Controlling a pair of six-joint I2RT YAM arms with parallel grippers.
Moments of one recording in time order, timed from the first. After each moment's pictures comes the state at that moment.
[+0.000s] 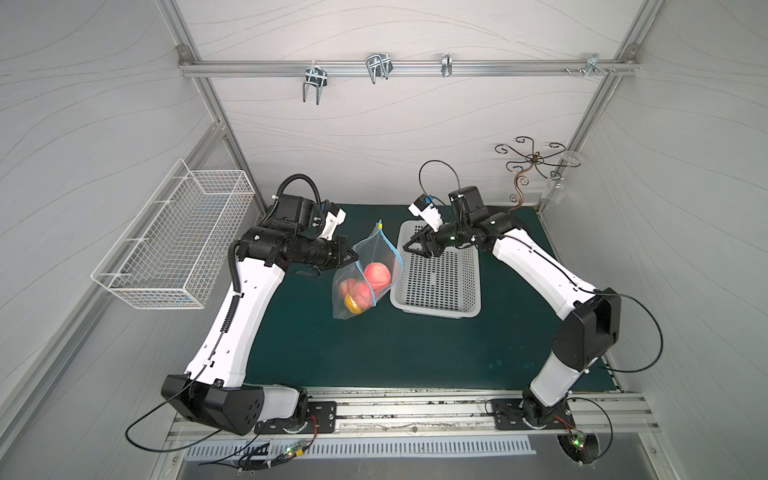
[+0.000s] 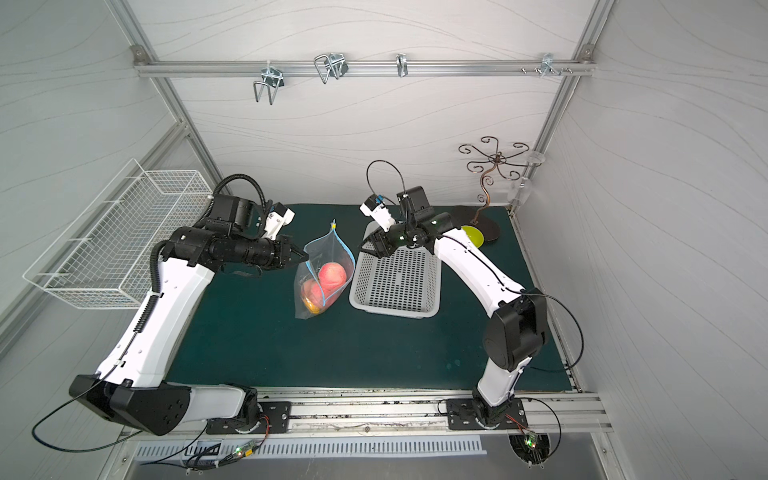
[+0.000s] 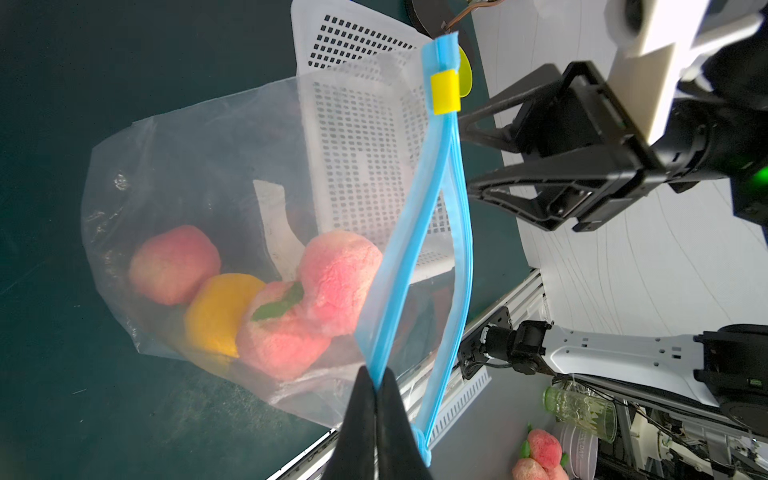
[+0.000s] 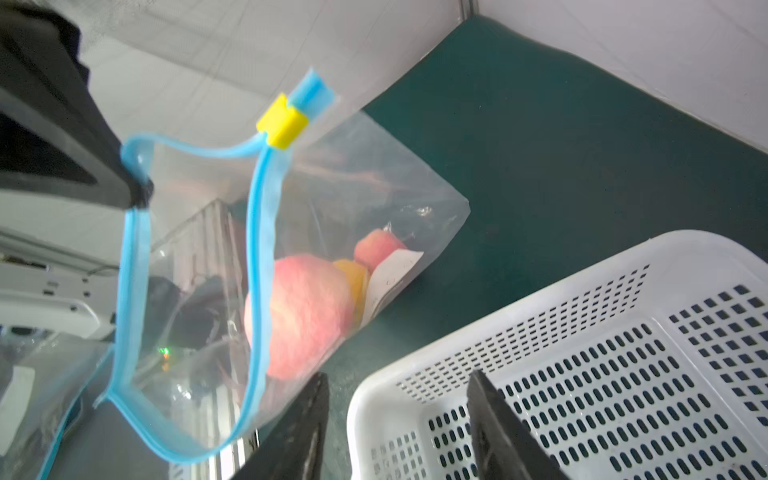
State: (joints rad) left arm -0.20 1.34 1.60 -1.20 0.59 -0.25; right arm 0.57 1.69 1.62 -0.68 -0.69 -0.19
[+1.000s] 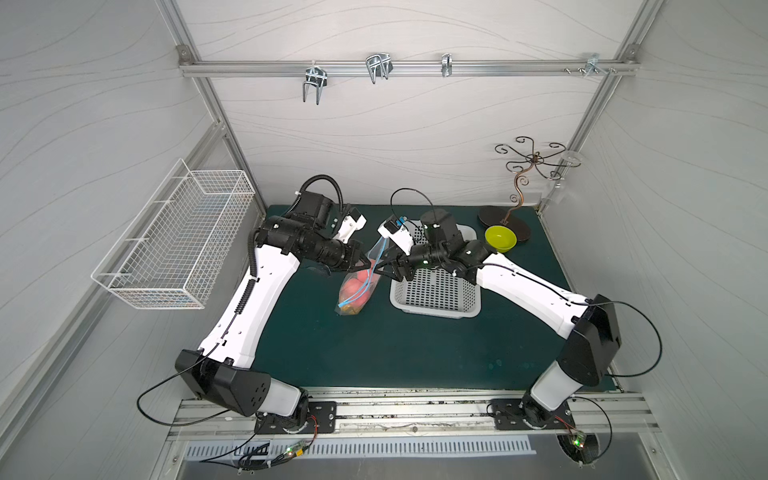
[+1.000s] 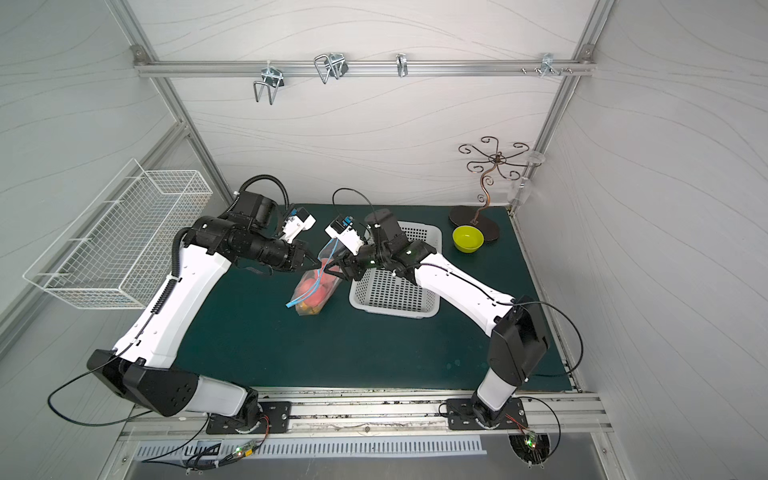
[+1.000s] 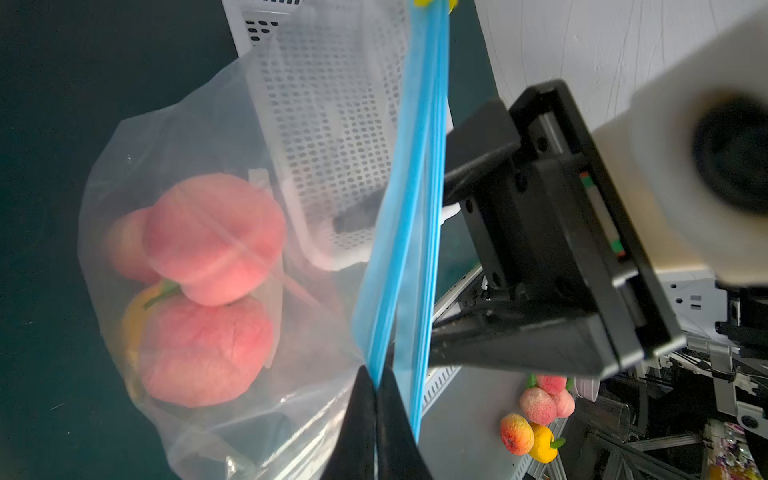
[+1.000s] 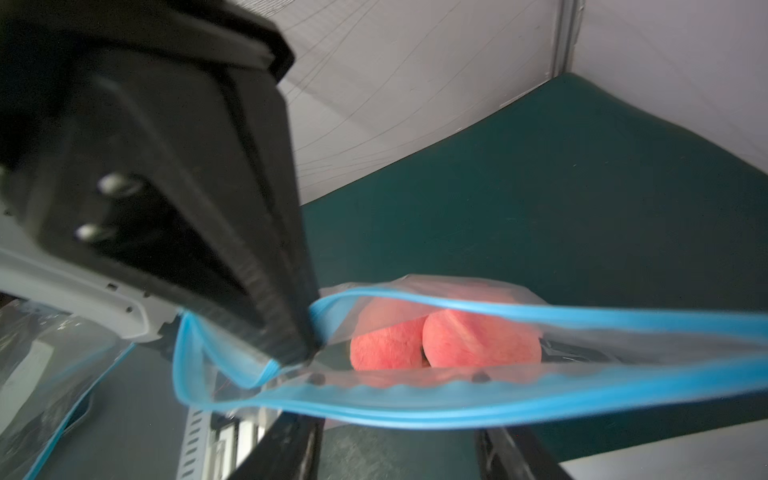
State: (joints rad) left arm -0.30 1.44 1.68 -1.31 0.62 -0.13; right arm 0.81 1.66 1.47 -0.31 -0.60 -0.01
